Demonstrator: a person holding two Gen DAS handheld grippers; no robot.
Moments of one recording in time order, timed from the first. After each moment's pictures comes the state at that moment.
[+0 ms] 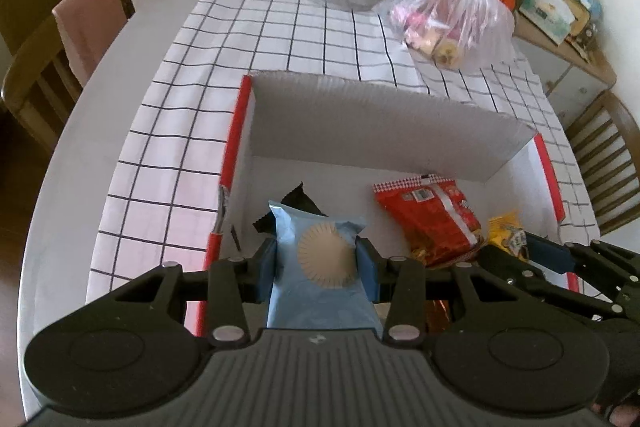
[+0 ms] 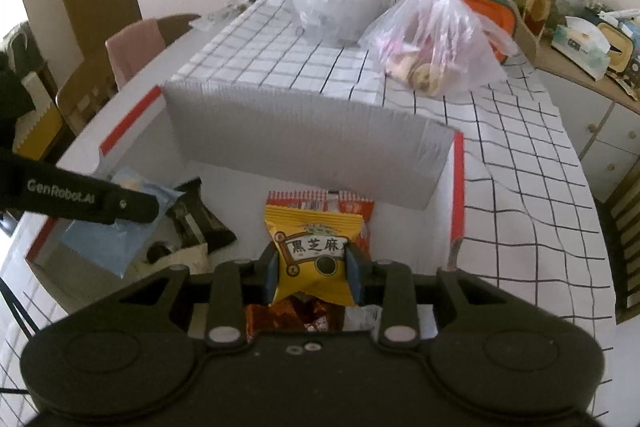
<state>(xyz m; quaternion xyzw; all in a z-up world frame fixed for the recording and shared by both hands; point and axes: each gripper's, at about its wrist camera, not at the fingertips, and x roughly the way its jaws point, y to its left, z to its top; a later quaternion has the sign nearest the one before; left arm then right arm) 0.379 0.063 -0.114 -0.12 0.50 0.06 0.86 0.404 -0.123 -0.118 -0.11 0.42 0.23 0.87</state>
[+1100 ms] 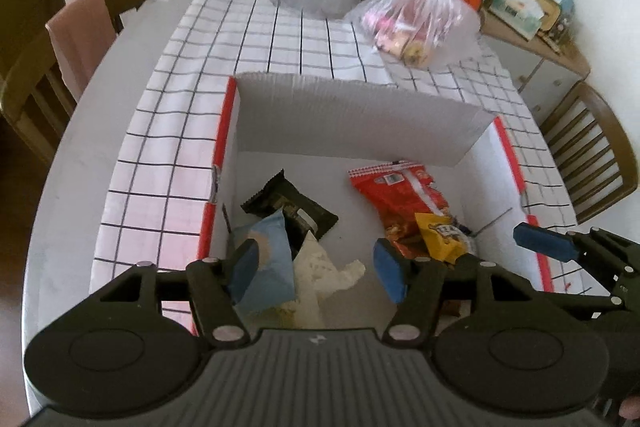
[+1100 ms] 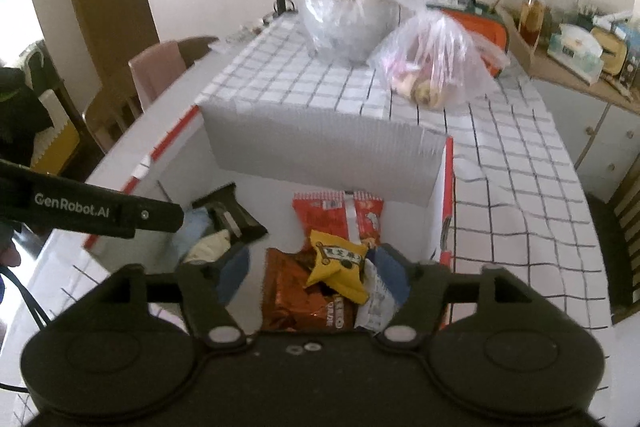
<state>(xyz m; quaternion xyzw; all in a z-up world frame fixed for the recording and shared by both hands) 0.339 0.053 -0.086 -0.11 0.48 0.03 0.87 0.354 -0.142 -0.071 -0.08 0.38 0.25 0.89</state>
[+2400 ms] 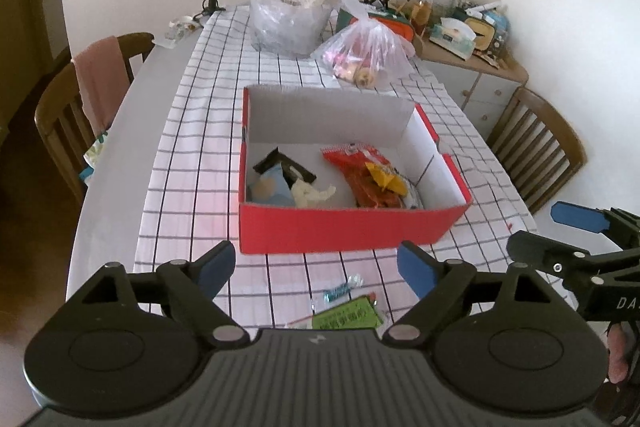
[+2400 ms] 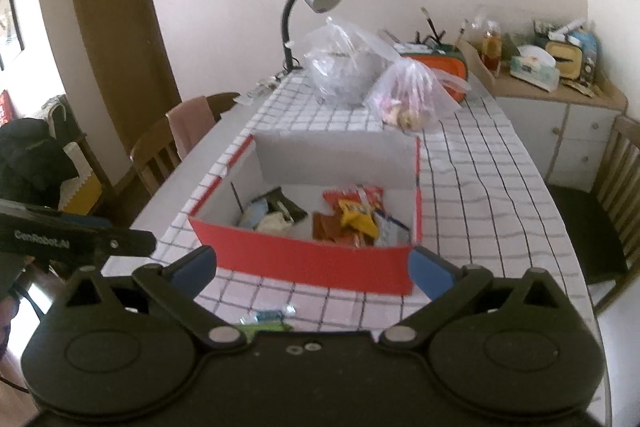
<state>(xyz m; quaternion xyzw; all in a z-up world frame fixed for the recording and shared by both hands) 0.173 0.050 -0.036 -0.09 0.40 -0.01 0.91 0.209 -0.203 -0.033 -0.02 0.33 0.24 0.91</state>
